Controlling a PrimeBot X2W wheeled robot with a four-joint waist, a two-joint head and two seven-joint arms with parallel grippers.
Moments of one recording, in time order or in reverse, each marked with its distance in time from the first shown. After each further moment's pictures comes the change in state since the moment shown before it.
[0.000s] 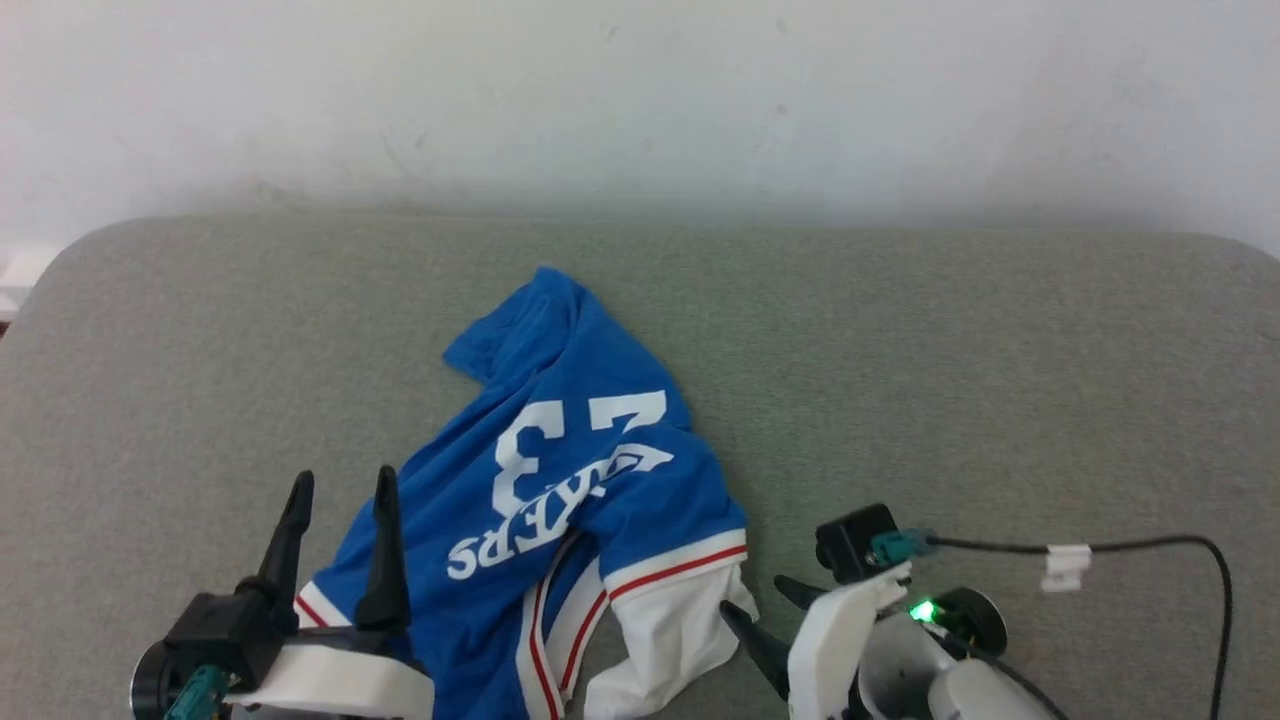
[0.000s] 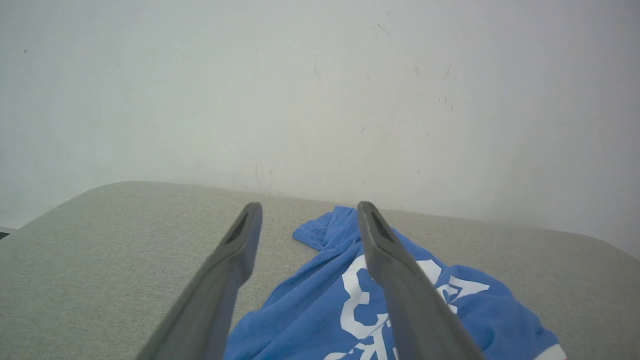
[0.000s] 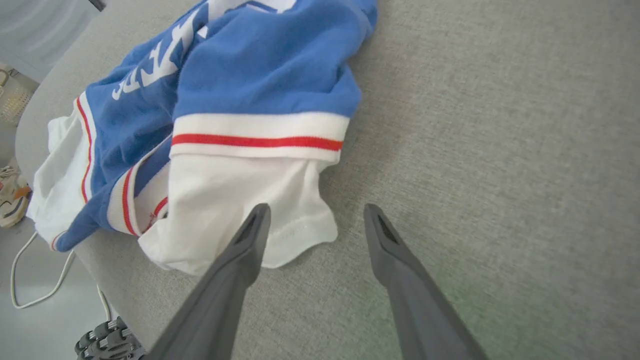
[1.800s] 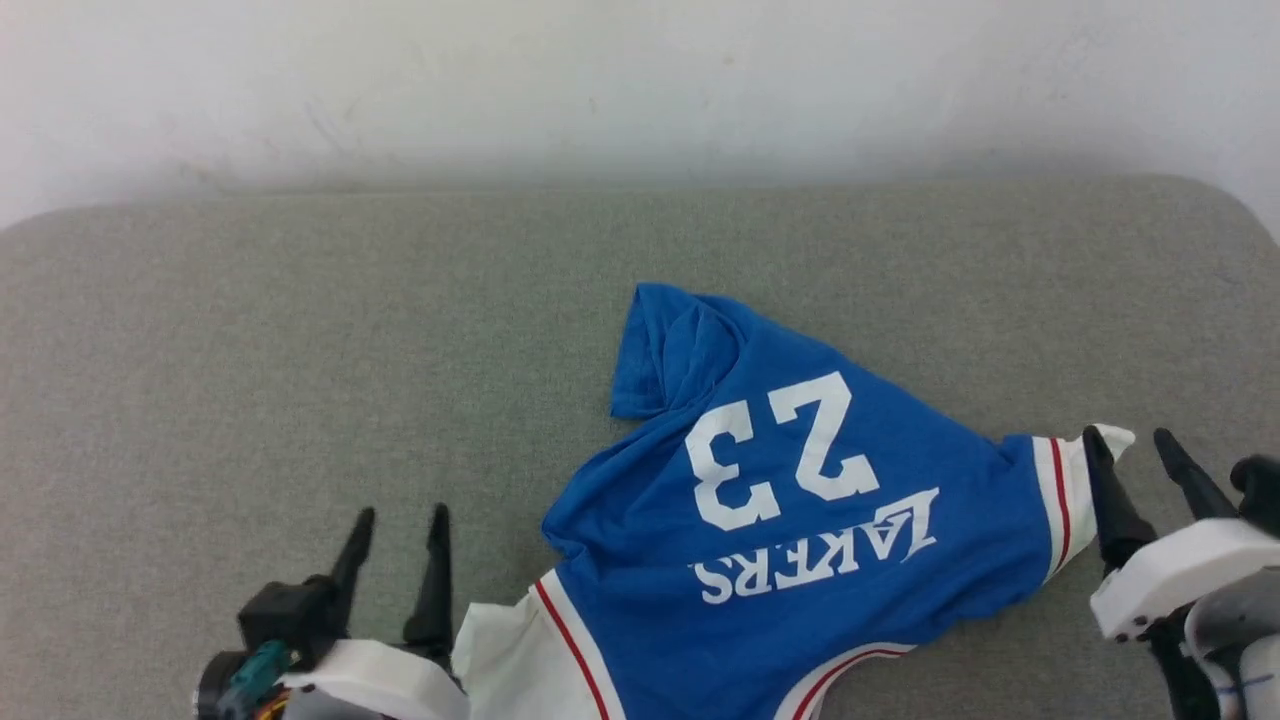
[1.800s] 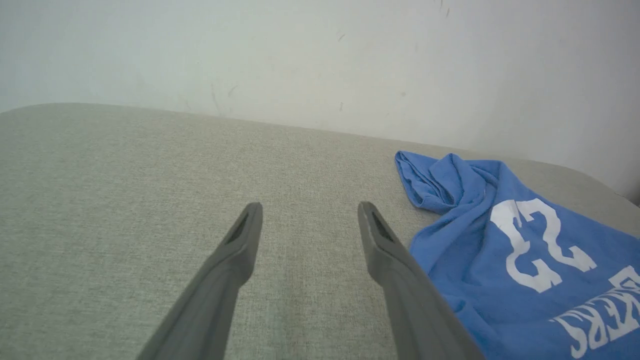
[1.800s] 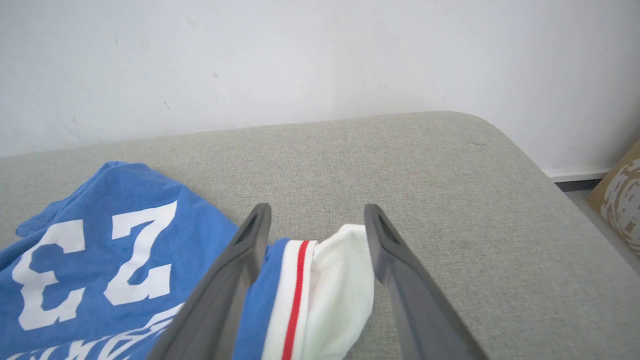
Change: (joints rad) left arm -0.051 -0.139 0.106 0.184 0.121 -0.160 0.047; right arm 0.011 -0.160 -0.514 -0.044 -0.064 0.000 -0.310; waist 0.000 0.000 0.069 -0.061
